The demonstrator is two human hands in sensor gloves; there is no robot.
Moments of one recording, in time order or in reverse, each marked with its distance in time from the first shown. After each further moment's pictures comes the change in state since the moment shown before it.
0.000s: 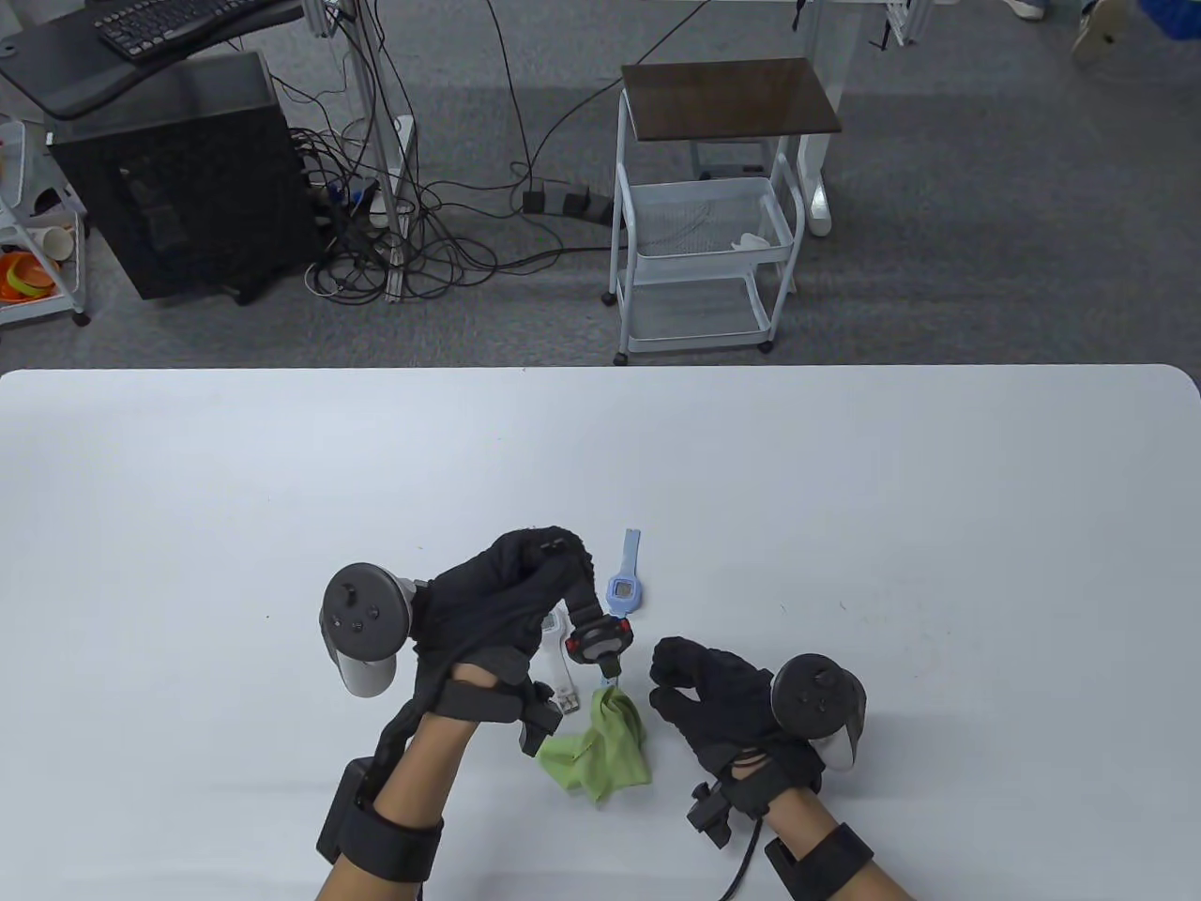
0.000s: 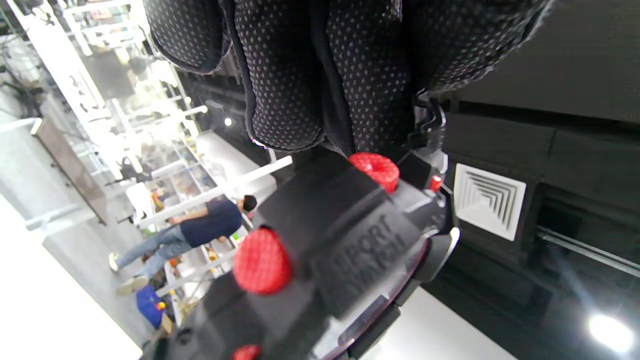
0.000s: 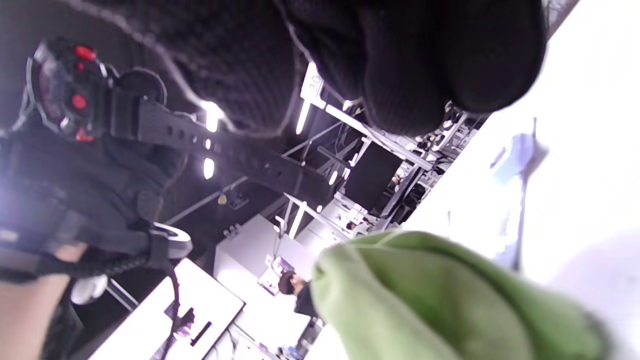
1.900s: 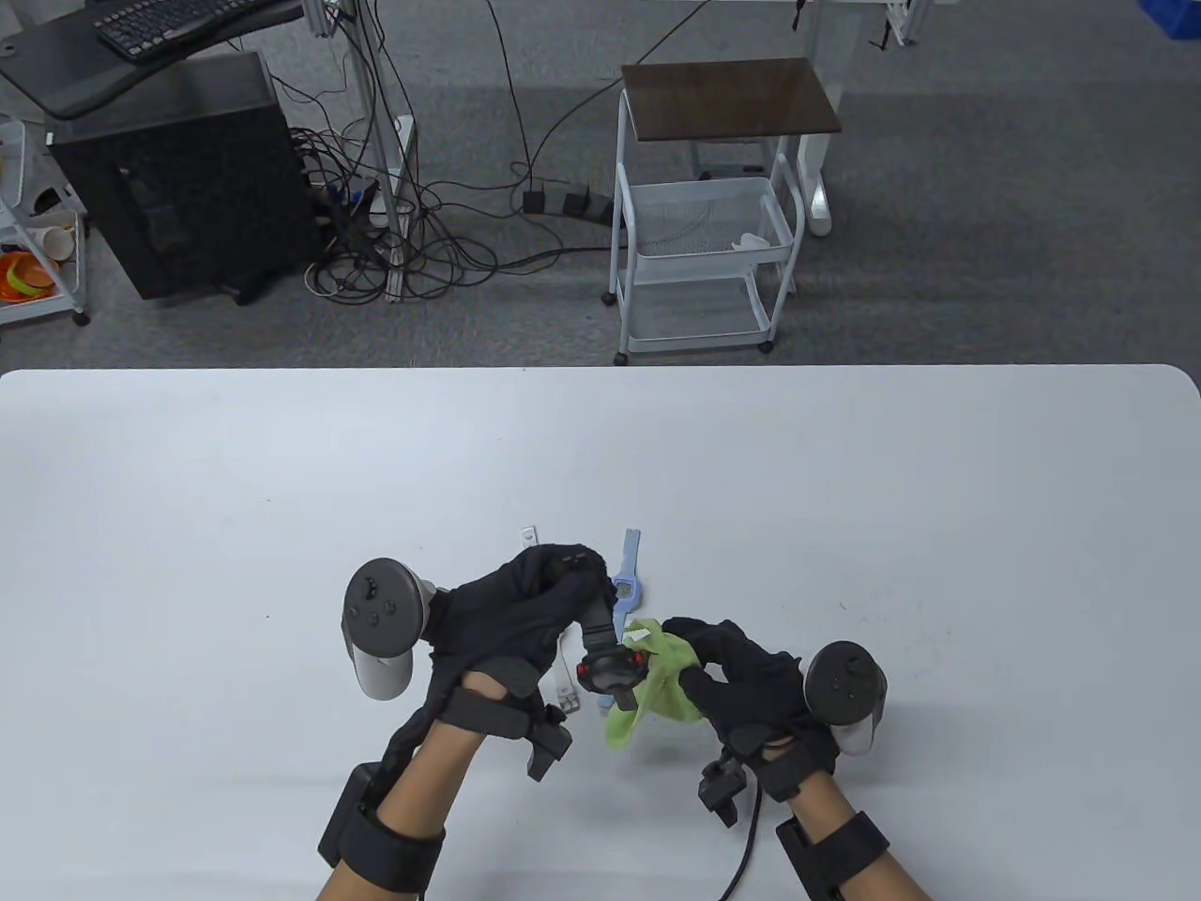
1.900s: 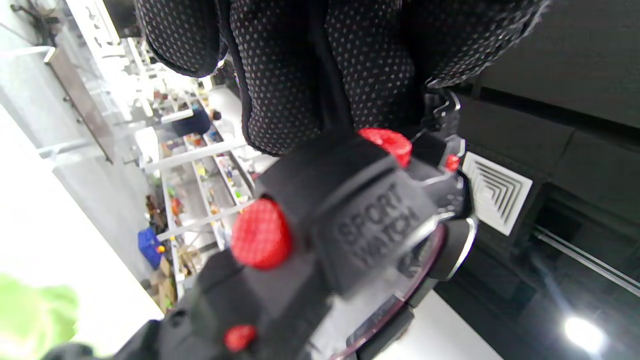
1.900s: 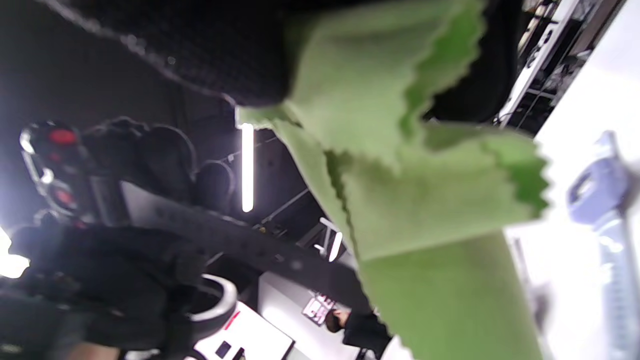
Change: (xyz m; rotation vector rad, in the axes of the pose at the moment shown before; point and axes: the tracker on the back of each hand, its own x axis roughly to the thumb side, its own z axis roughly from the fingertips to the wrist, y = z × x) left_hand 0.003 -0.020 0.001 -0.118 0.065 0.150; right_hand 0.003 -0.021 -0.007 -0.083 -0.095 -0.217
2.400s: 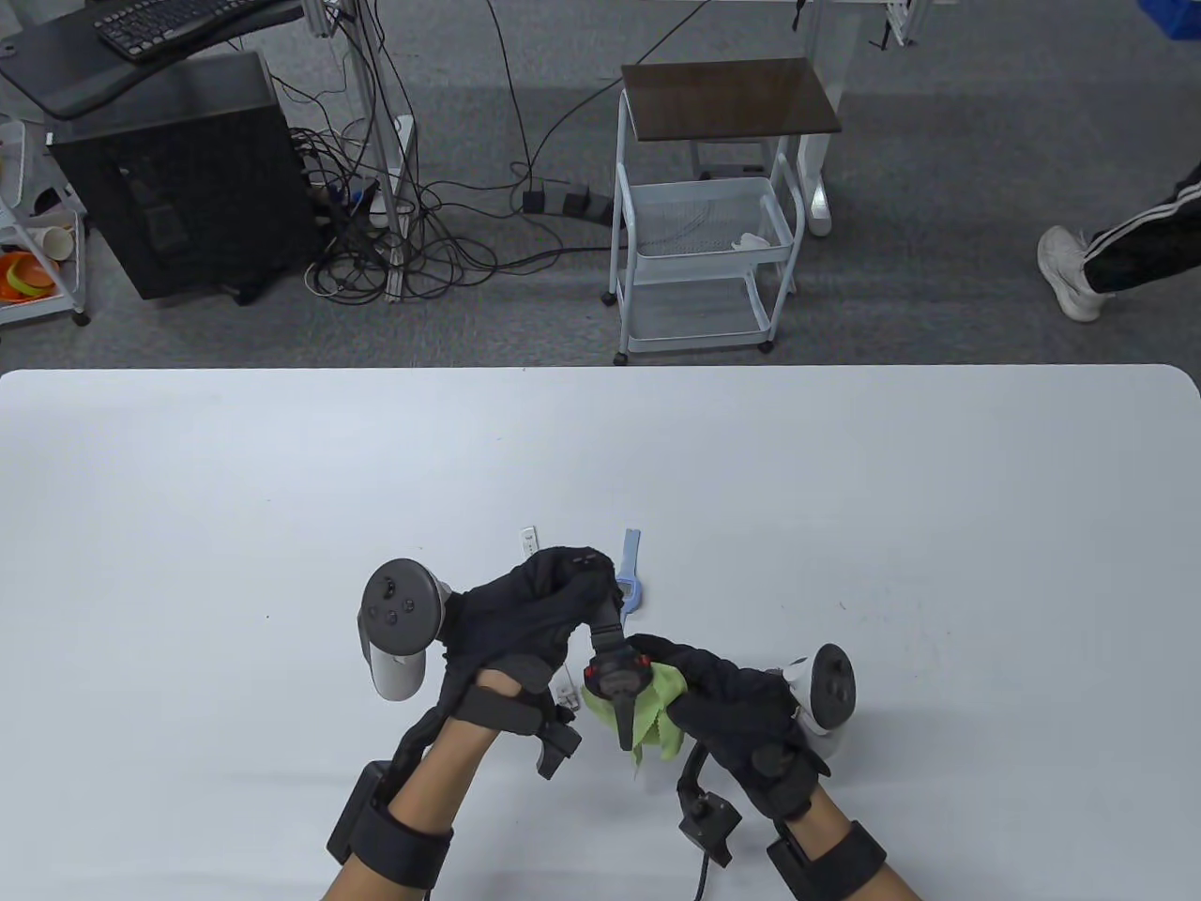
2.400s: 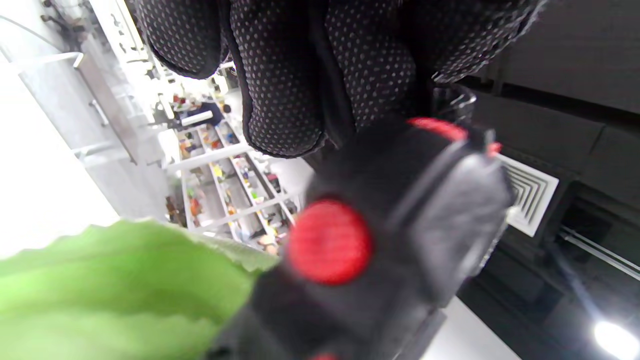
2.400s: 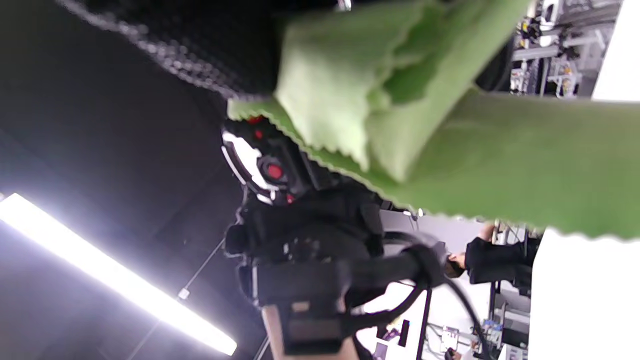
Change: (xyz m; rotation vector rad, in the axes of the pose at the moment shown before) left_hand -0.018 -0.006 0.000 0.018 0.043 -0.023; right_hand 0.015 0.035 0.005 0.140 -0.046 -0.481
